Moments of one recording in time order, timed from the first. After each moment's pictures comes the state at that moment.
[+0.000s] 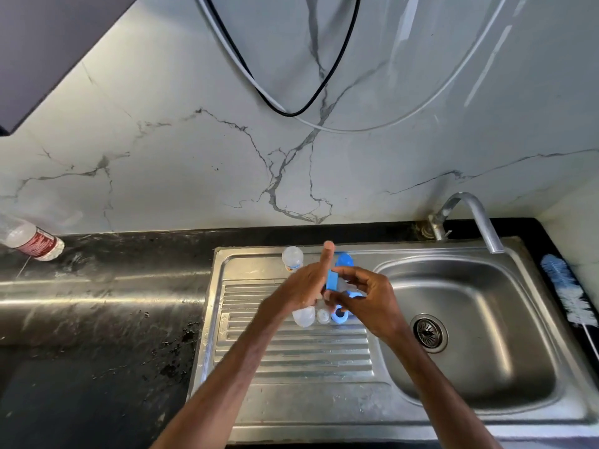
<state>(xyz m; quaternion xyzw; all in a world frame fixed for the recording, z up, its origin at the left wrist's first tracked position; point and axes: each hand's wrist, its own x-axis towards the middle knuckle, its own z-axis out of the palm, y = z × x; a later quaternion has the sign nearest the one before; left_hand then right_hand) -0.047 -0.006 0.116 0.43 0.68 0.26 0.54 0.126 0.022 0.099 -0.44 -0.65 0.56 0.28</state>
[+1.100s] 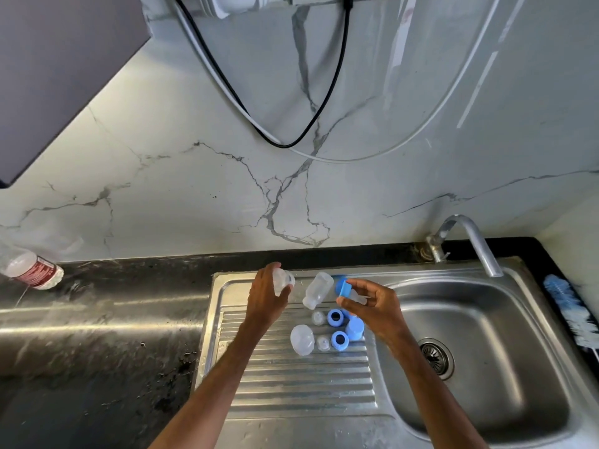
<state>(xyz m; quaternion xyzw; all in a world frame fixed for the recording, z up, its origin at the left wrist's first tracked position) -0.117 0.000 0.042 0.46 0.81 0.30 0.20 0.130 0.064 0.072 -0.49 -0.59 0.58 0.29</state>
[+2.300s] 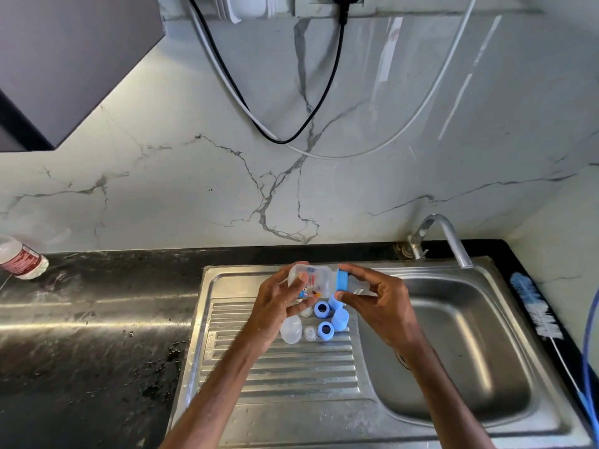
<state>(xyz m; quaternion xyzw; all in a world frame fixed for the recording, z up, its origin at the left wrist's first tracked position) -0.048 -0.057 0.145 0.27 0.51 0.59 0.56 0.159 0.023 0.148 -0.39 -0.68 0.51 0.36</state>
